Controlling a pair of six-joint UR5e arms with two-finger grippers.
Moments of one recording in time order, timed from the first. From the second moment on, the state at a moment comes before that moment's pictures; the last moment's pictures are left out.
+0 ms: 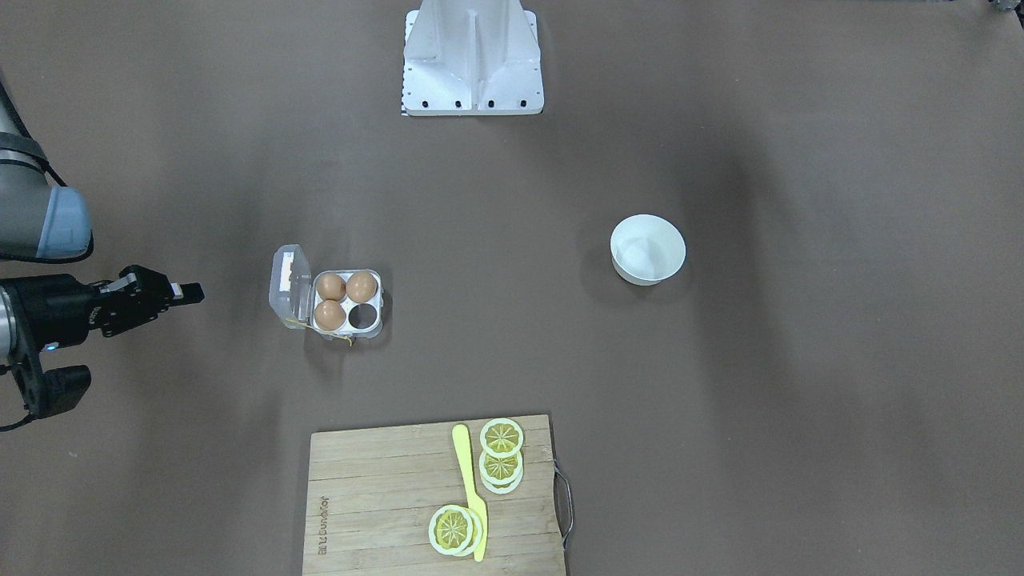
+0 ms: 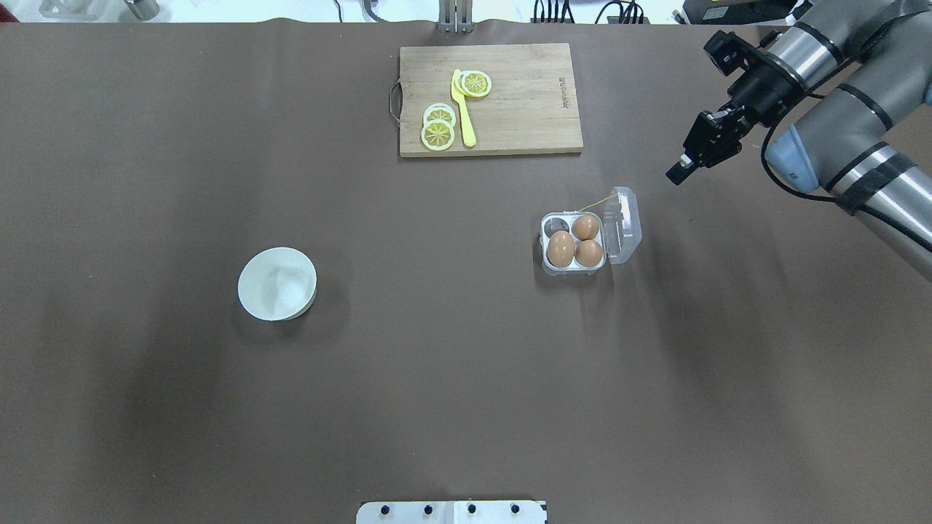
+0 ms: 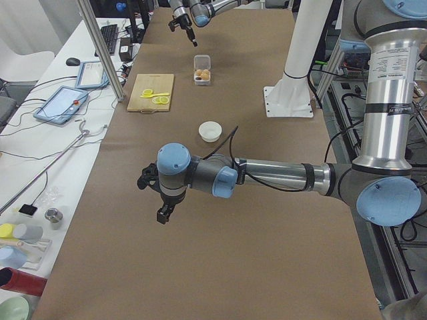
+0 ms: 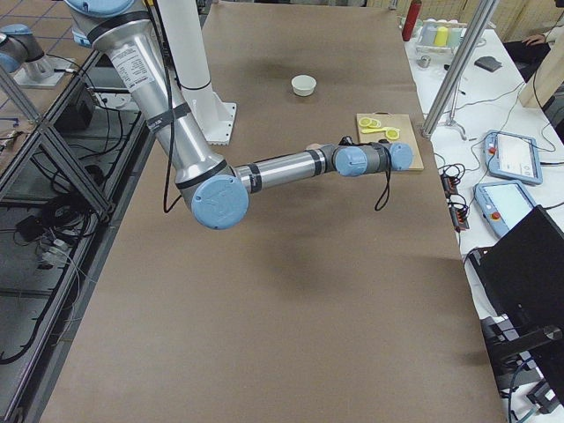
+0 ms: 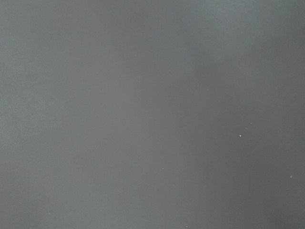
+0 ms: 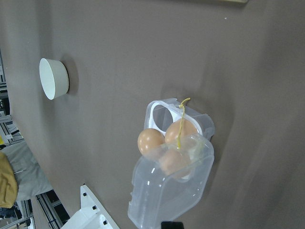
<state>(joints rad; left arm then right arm) -1.55 -1.57 -1.64 -1.77 -2.36 0.19 1.09 -1.04 1.27 -1.68 3.11 -0.04</state>
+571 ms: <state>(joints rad) -1.57 -1.58 -1.64 -1.76 -2.36 0.19 1.04 -1.02 1.21 -1.68 3.10 -0.04</state>
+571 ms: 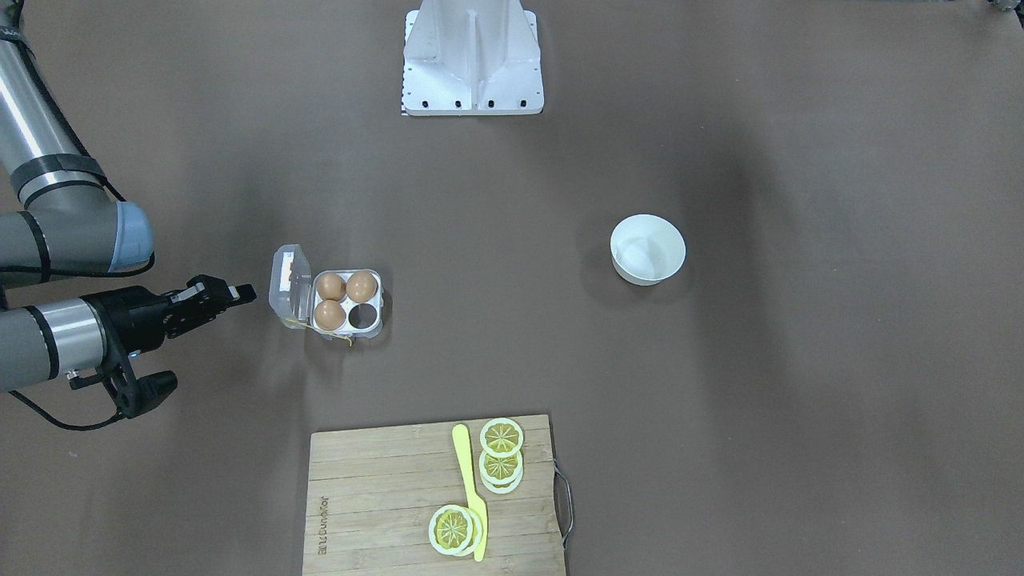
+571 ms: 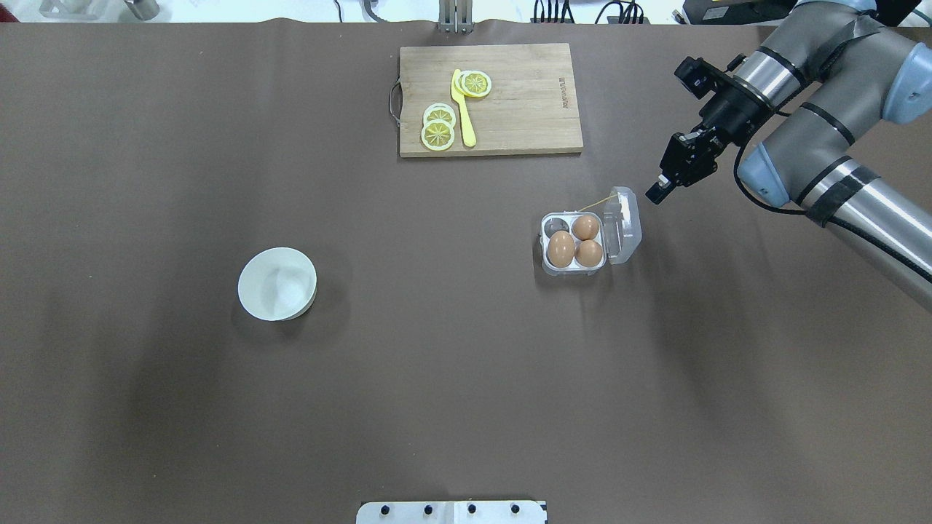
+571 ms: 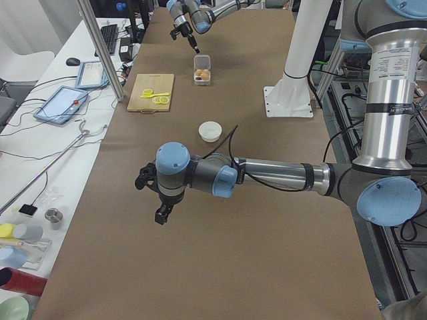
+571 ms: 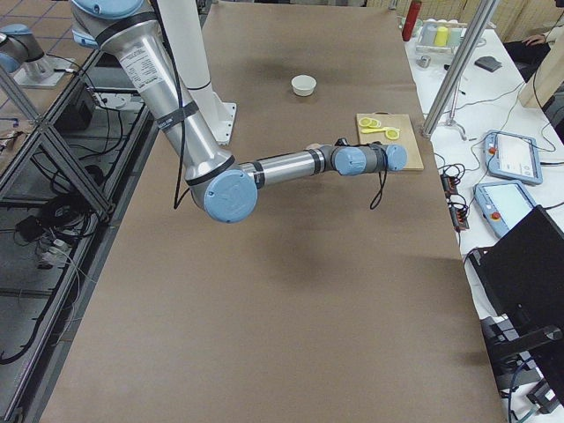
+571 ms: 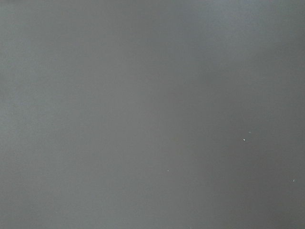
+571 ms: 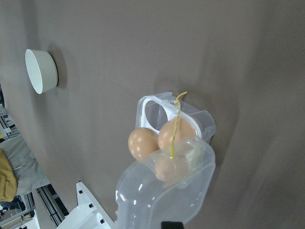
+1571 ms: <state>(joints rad) -1.58 -1.58 -1.64 -1.75 -2.36 0.19 0.99 -0.94 1.15 -1.68 3.08 -0.03</state>
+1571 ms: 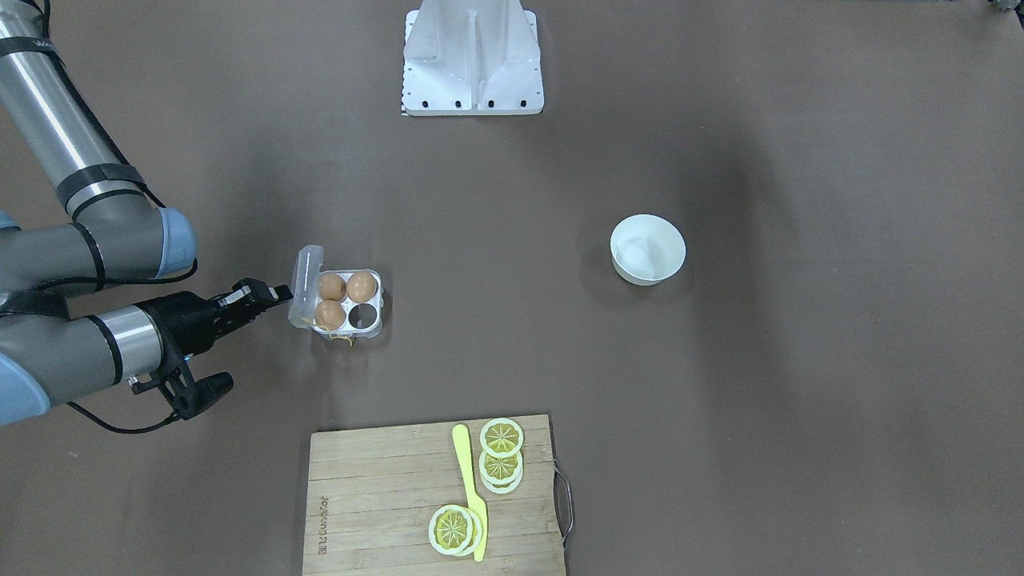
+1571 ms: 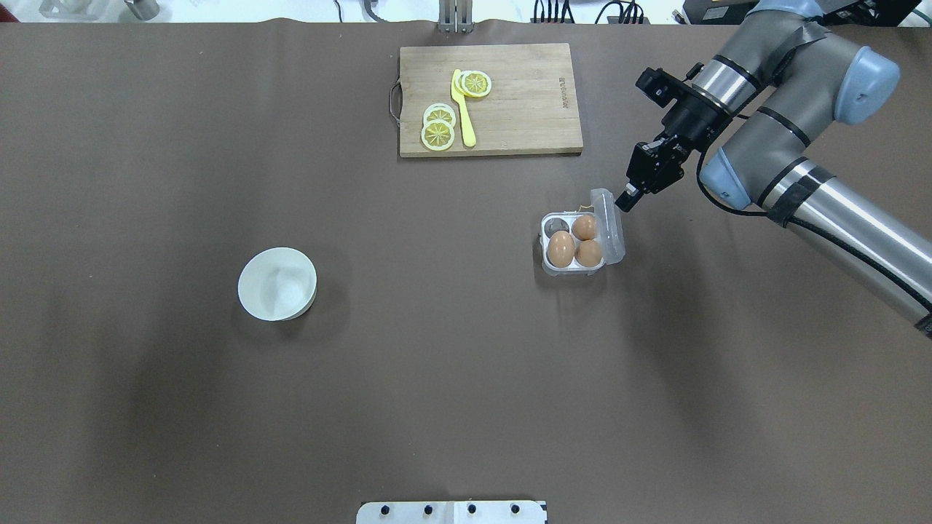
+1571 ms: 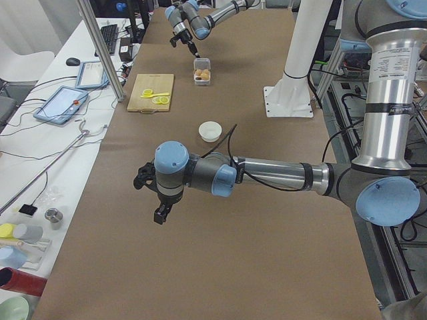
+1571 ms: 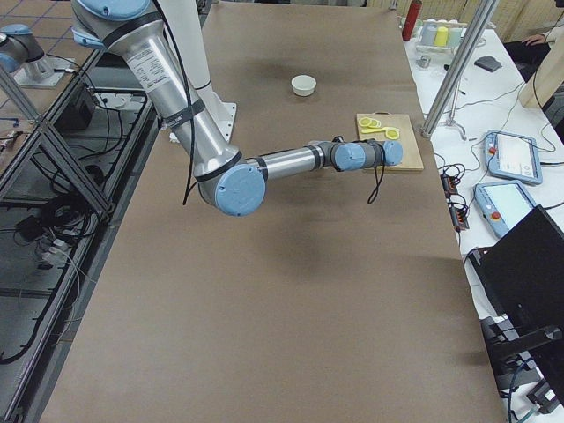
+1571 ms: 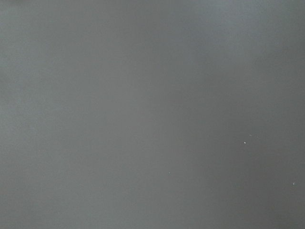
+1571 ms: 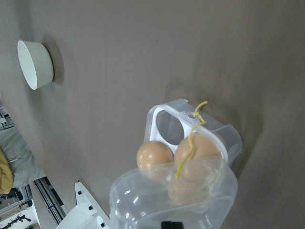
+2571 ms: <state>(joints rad) -1.61 -1.57 -1.70 -1.69 -2.36 0.19 0.98 -0.84 1.06 -1.68 3.08 -0.03</state>
